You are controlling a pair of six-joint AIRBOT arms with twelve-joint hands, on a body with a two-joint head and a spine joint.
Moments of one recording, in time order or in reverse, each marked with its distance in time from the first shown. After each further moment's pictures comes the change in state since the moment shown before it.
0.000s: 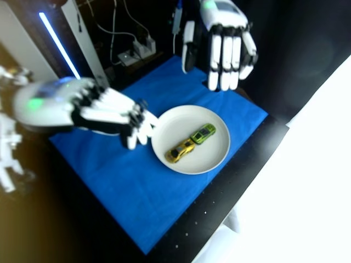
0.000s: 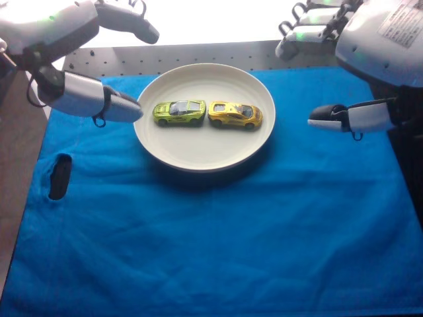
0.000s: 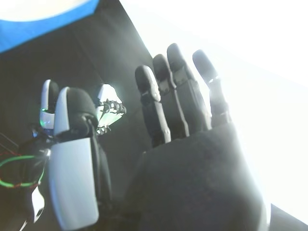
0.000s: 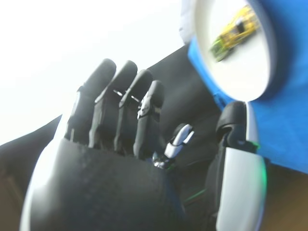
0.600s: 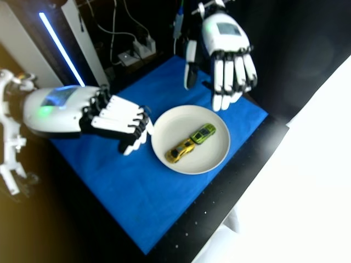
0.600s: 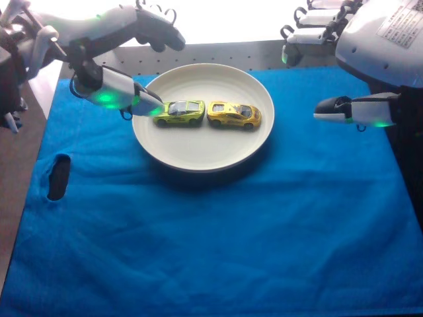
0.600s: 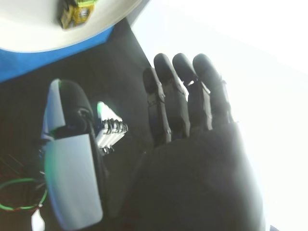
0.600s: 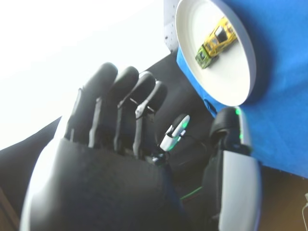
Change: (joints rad) left arm -0.101 -0.128 0.102 0.050 0.196 0.037; right arm 0.000 0.000 0.003 0.001 -0.011 -0.002
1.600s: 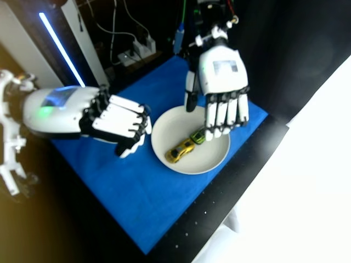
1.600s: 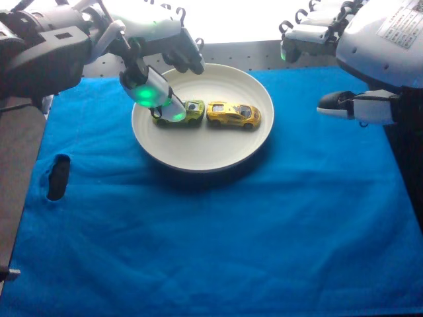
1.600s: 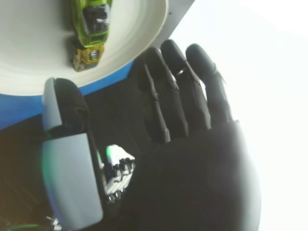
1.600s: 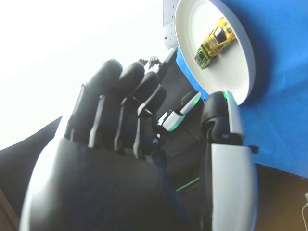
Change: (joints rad) left arm -0.079 -0.217 0.209 0.112 0.262 0.001; right arm 0.000 0.000 0.000 0.000 -0.002 0.000
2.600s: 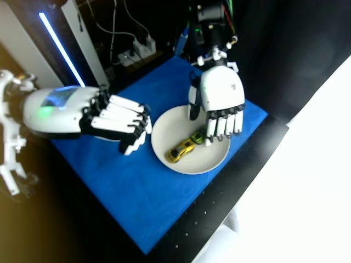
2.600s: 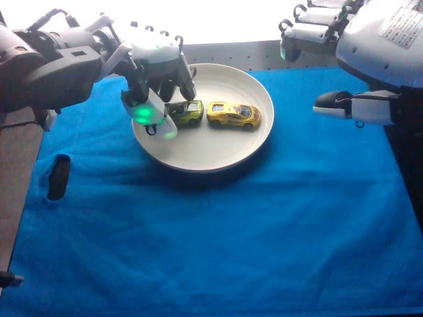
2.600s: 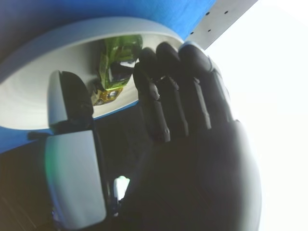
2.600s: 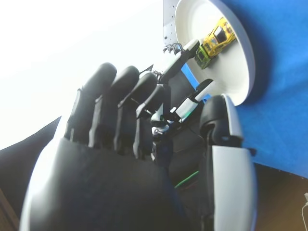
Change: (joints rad) left arm 0.051 -0.063 0.081 -0.031 0.049 -0.001; right arm 0.000 0.000 0.000 0.000 0.001 0.001
